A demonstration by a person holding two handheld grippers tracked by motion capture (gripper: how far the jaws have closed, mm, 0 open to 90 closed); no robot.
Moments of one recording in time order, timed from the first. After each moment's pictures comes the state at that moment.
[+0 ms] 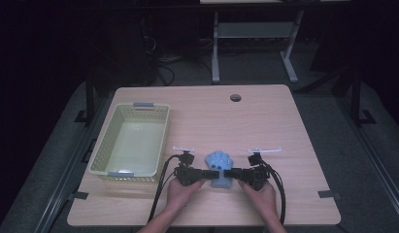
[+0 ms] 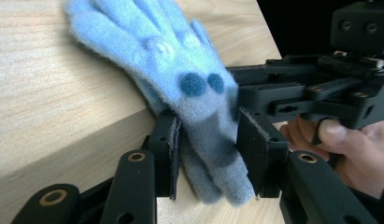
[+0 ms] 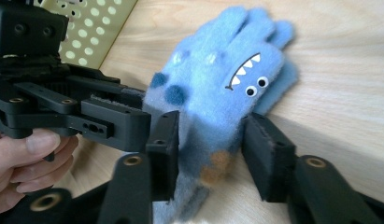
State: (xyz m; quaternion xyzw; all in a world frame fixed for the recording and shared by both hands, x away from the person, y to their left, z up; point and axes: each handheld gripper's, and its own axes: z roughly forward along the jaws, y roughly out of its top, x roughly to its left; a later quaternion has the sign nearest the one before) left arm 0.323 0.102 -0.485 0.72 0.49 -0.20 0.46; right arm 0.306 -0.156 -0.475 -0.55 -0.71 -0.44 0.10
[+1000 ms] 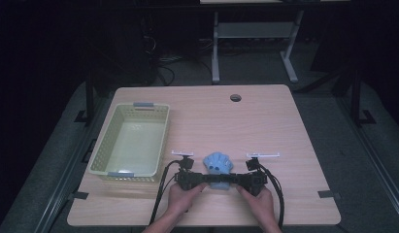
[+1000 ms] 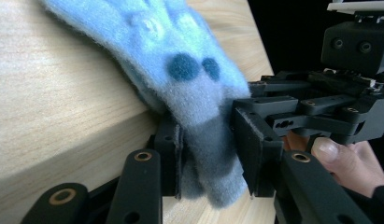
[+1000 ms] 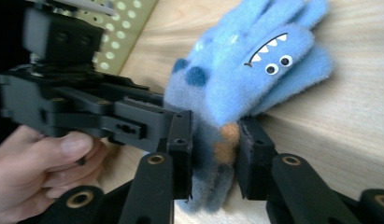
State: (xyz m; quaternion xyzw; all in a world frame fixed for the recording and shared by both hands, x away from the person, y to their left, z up) left arm 0.313 0.103 -0.496 0.68 0.50 -0.24 0.47; right arm 0.293 -0.148 -0.479 -0.54 -0.69 -0.46 0.13
